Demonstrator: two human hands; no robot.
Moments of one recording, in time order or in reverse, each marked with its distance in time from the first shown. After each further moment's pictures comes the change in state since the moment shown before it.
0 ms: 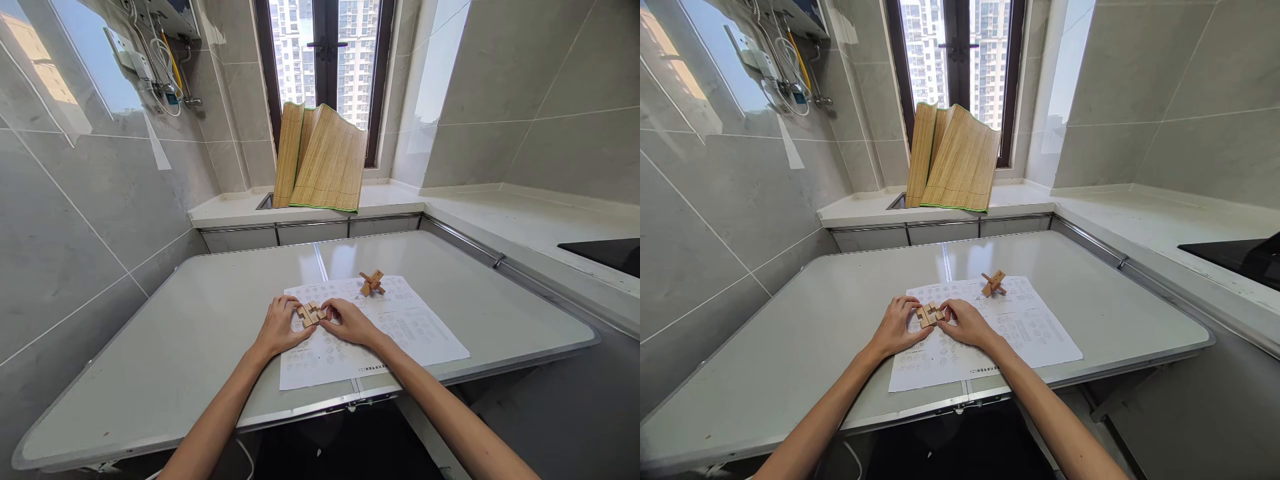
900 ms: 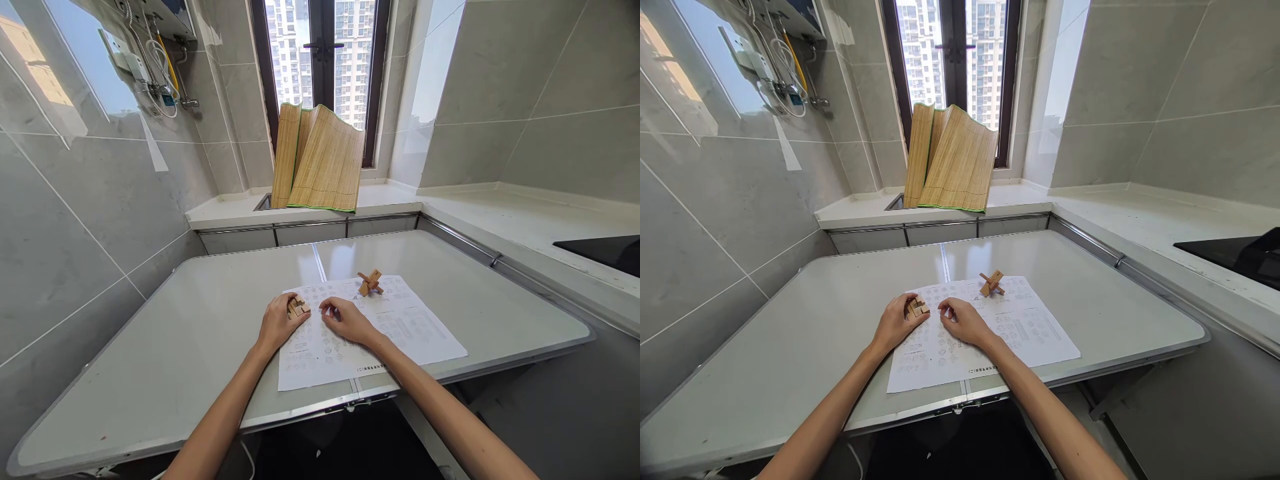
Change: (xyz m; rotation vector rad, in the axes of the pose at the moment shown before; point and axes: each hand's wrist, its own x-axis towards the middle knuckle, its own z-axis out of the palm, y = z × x) left_hand 0.013 -0.012 0.013 -0.068 0.085 -0.157; right_hand 0.002 -0.001 -0.002 0.078 0.043 0.039
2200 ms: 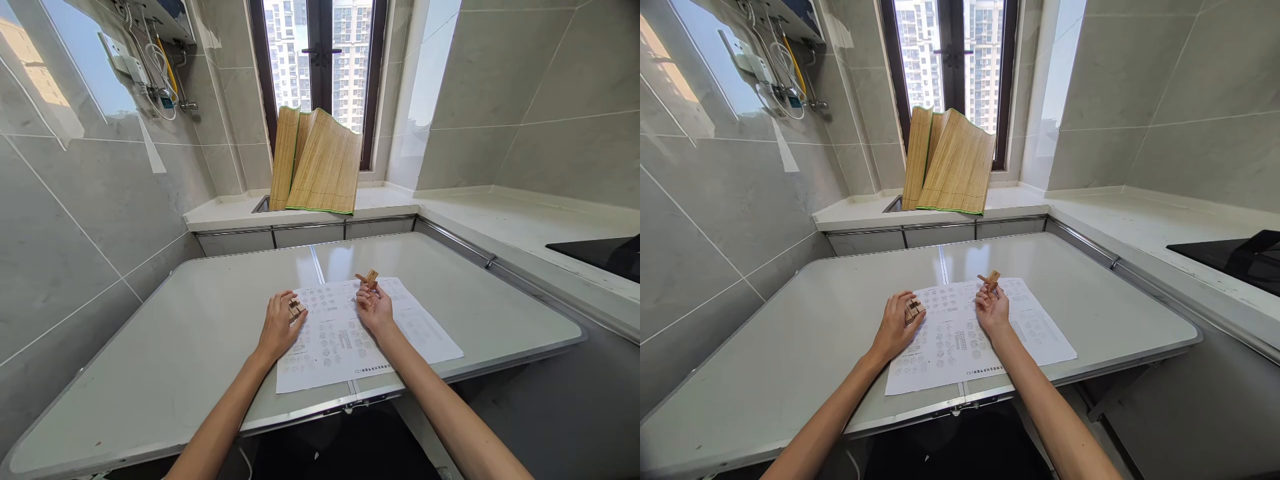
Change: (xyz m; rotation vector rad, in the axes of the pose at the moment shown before) left_hand -0.011 0.017 -0.003 0.025 0.060 0.102; right_hand 0.004 0.043 -0.038 1.637 0.594 0.371
